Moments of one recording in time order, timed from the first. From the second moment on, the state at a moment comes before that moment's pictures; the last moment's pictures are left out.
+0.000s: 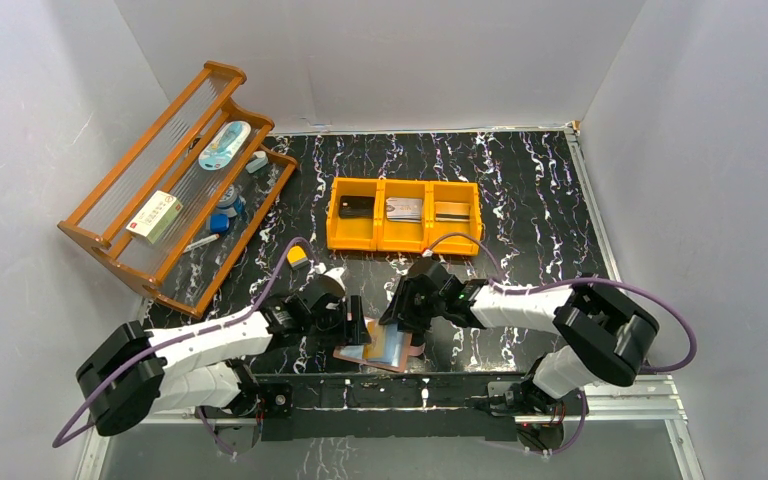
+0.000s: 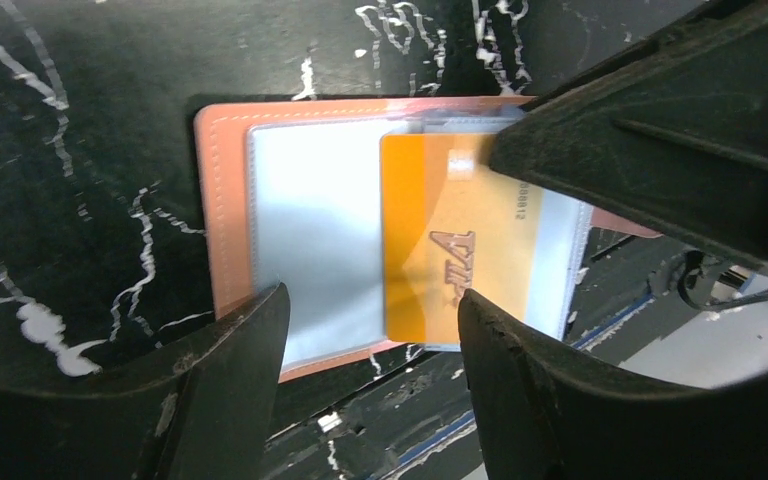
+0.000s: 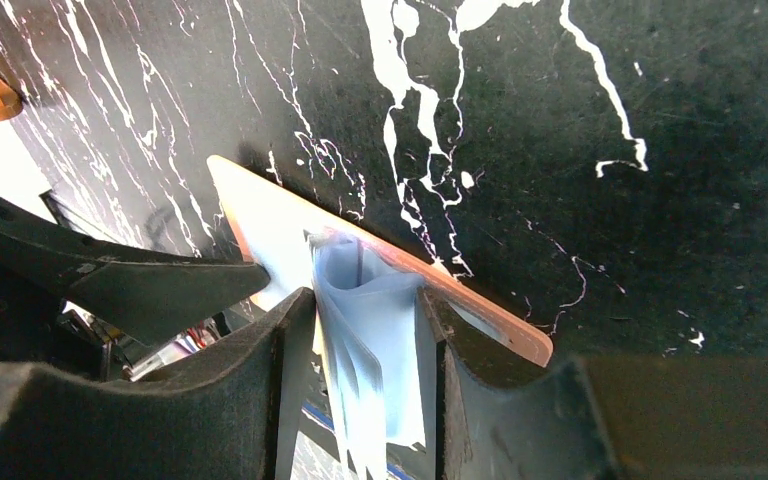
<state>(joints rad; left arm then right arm) -0.94 1.12 0.46 -0.28 0.05 -0.87 0.95 1.46 0.60 -0.01 -0.14 1.19</state>
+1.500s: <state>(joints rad) -0.94 1.06 0.47 -0.25 0.08 -0.88 0.96 1.45 0.57 0.01 -0.25 1.20</state>
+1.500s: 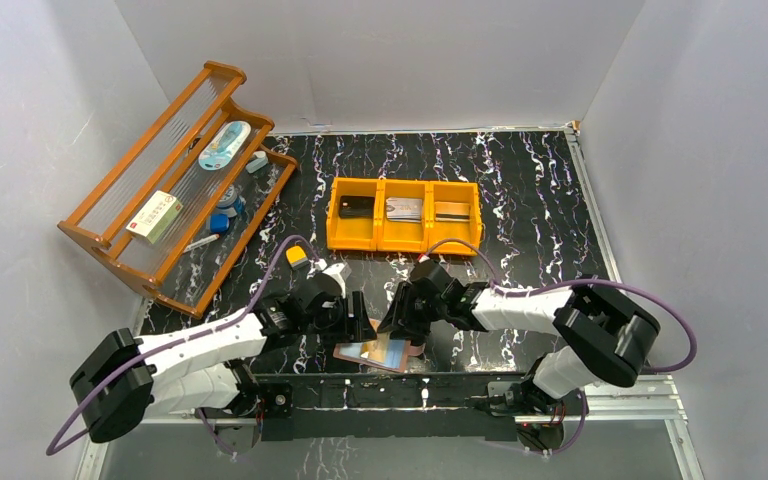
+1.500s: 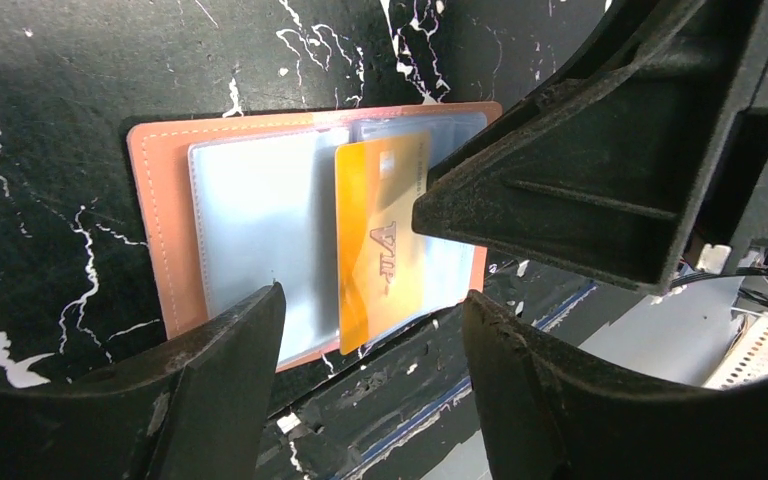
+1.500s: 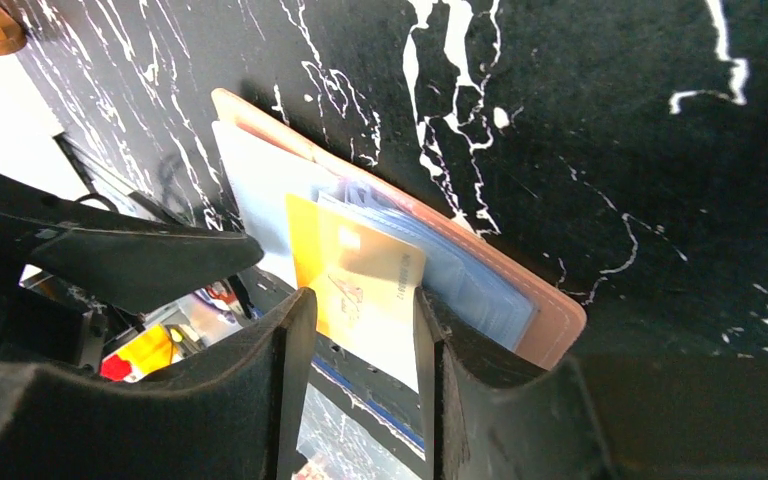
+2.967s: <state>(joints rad) -0.87 1.11 0.29 0.05 0.26 -1.01 0.96 1.46 0.54 0.08 -0.24 1.23</state>
